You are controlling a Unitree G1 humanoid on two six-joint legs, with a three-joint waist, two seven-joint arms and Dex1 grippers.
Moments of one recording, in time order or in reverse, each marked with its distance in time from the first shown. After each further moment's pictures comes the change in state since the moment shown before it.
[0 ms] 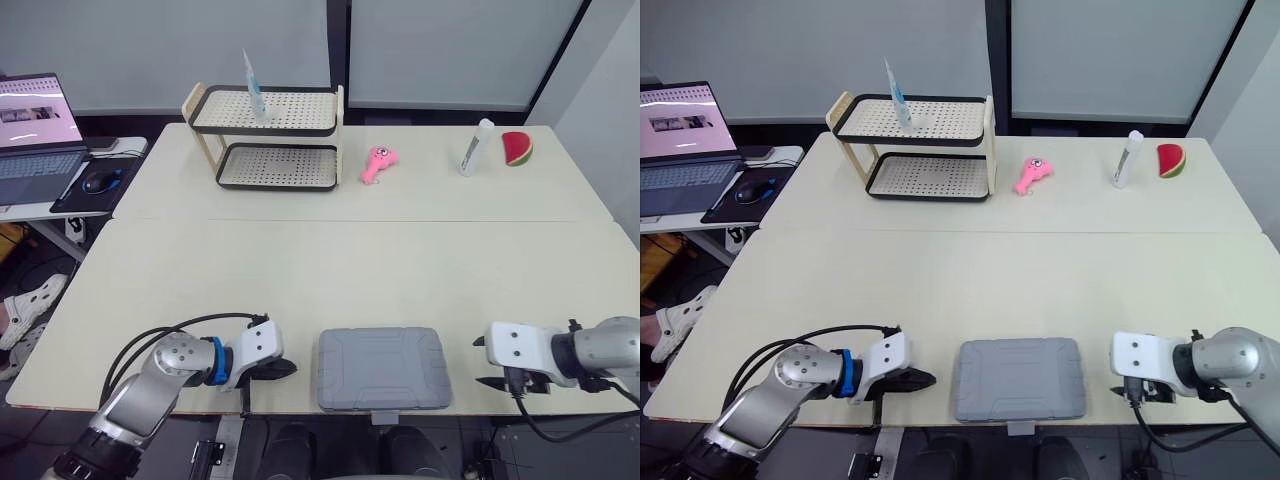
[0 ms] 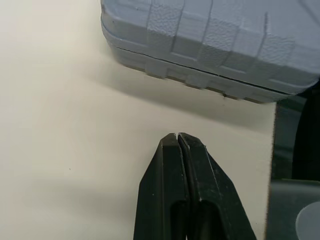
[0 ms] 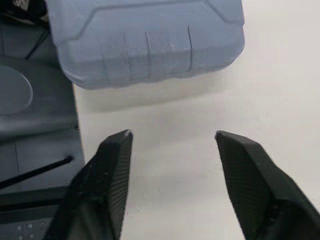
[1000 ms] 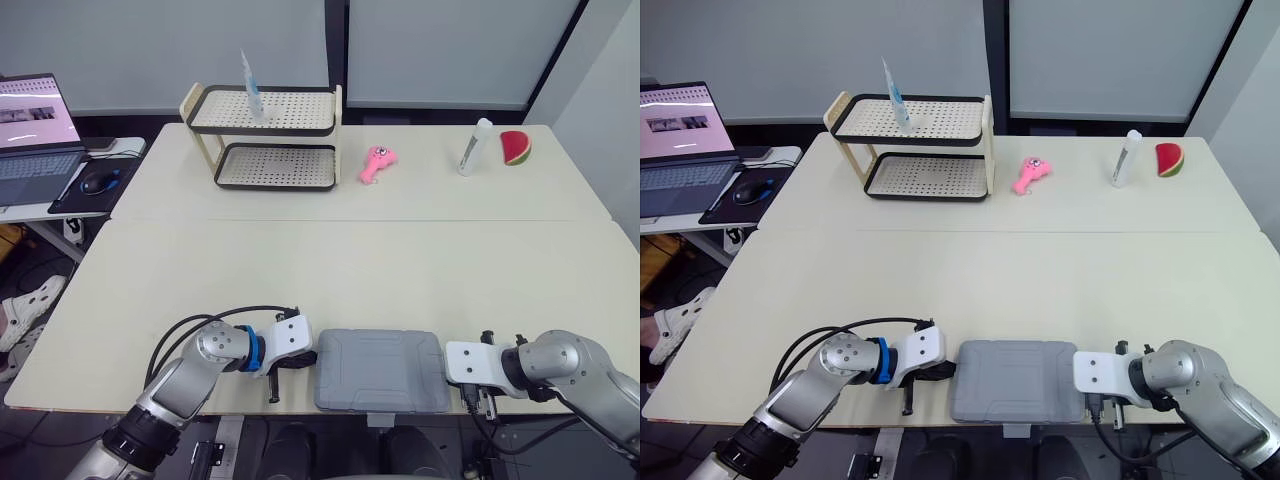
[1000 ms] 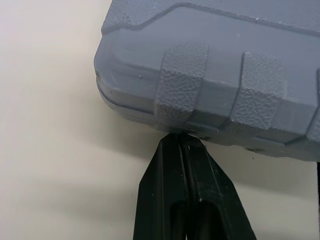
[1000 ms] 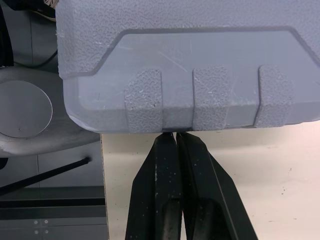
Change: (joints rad) left arm -0.104 -0.093 -0.103 0.048 0.079 0.024 0.021; right arm -0.085 0.100 0.207 -0.009 -0.100 0.090 0.040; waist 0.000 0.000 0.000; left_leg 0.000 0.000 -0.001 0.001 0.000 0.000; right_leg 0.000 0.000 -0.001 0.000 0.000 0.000
